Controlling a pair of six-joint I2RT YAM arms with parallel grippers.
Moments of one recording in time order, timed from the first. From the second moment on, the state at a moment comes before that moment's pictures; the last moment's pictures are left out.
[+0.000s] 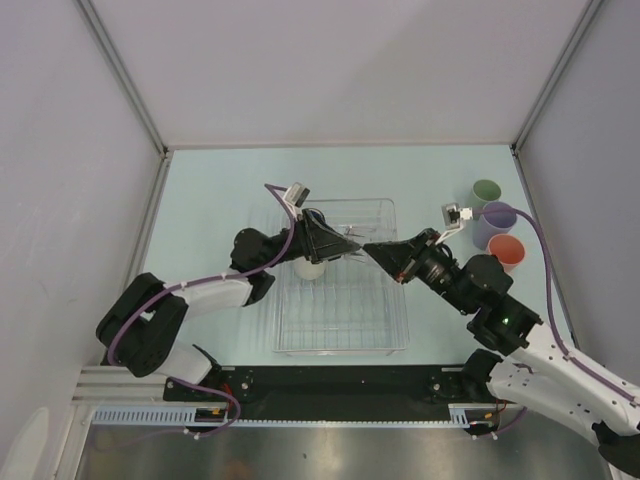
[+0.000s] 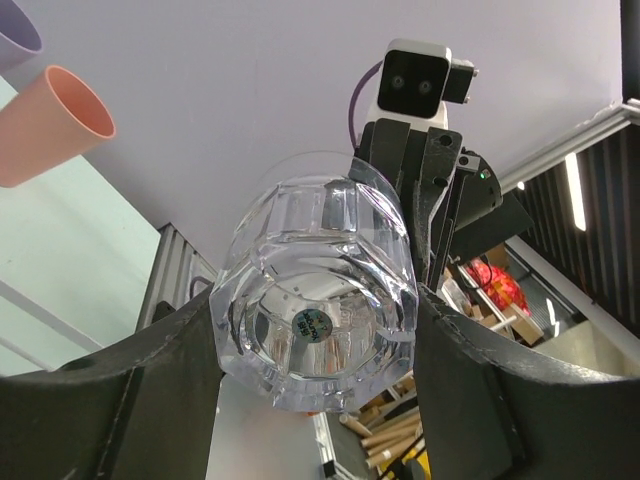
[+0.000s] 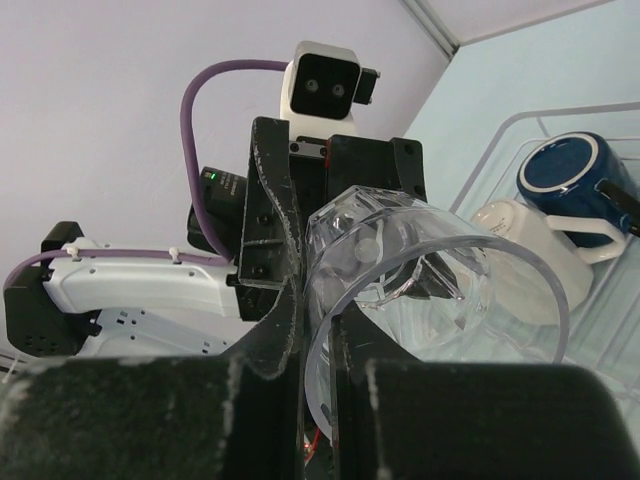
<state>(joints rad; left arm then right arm) -0.65 1.45 0.61 1.25 0.70 -1.41 0.84 0.68 0.67 0.13 0.02 0.82</state>
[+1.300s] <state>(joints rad) -0.58 1.08 0.86 -0.13 0.14 -0.80 0.37 1.65 1.86 -0.87 0.57 0.73</state>
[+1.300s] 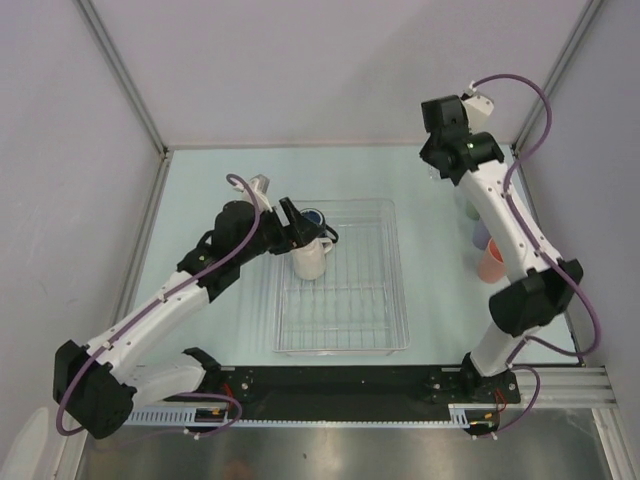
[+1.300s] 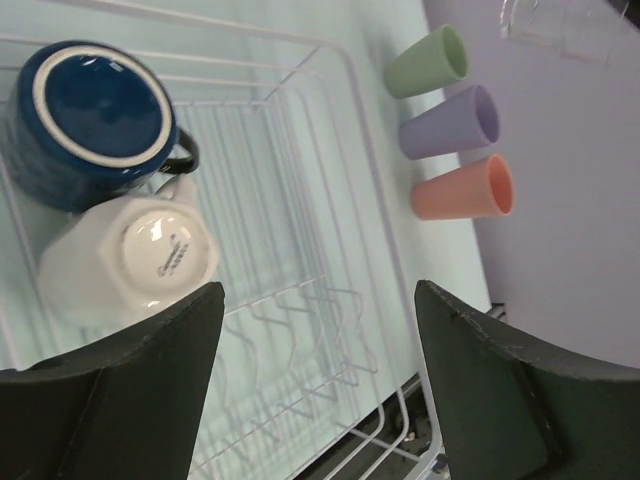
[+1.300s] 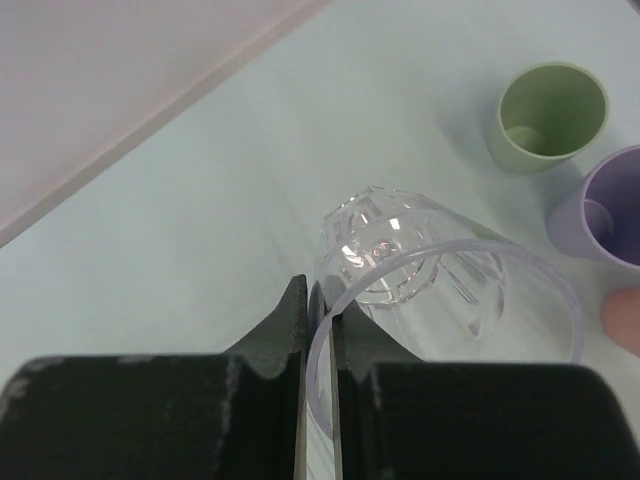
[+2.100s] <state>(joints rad) -0.59 1.07 0.82 -0.34 0.05 -0.73 0.20 2.13 1.99 -1.00 0.44 0.75</state>
